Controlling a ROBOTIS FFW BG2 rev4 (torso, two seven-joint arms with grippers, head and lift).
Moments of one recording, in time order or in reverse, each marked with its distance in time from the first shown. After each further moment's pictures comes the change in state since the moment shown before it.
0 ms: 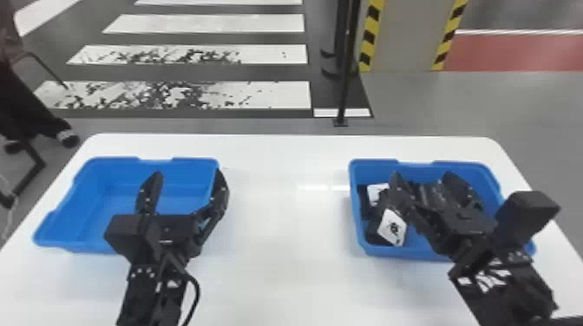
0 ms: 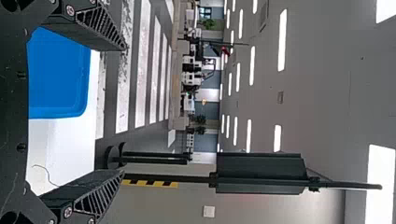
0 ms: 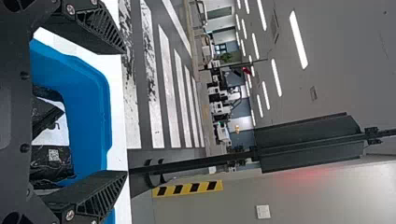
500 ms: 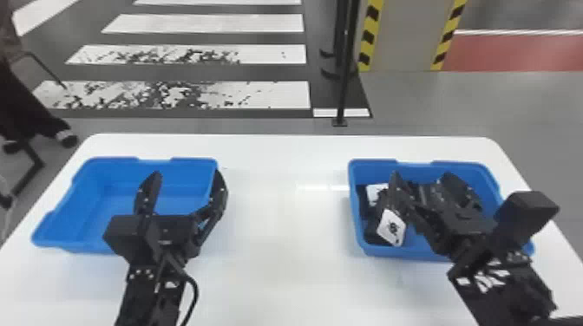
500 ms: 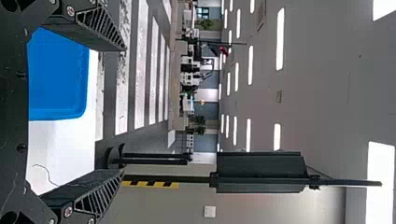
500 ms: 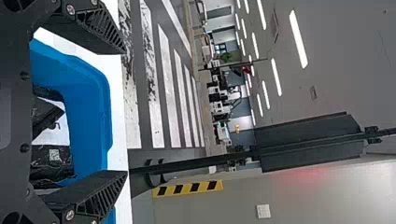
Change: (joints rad) left arm 0.002 -0.001 0.004 0.000 -0.020 -0.004 0.000; right arm 0.000 0.002 -0.001 0.001 -0.002 0.000 0.000
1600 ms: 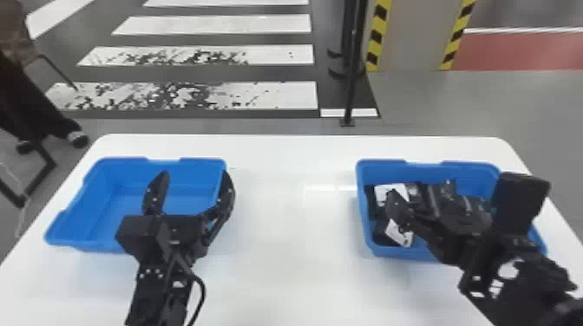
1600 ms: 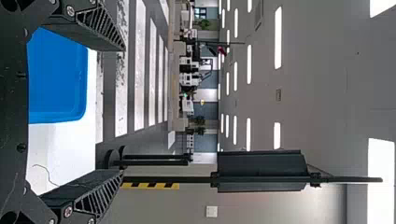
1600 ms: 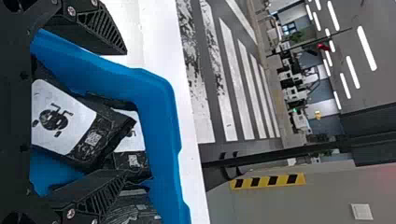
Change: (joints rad) left arm 0.003 0.000 0.005 0.000 -0.017 -0.001 0.000; right arm 0.000 -0.005 -0.048 -0.258 -0.156 0.606 -0.166
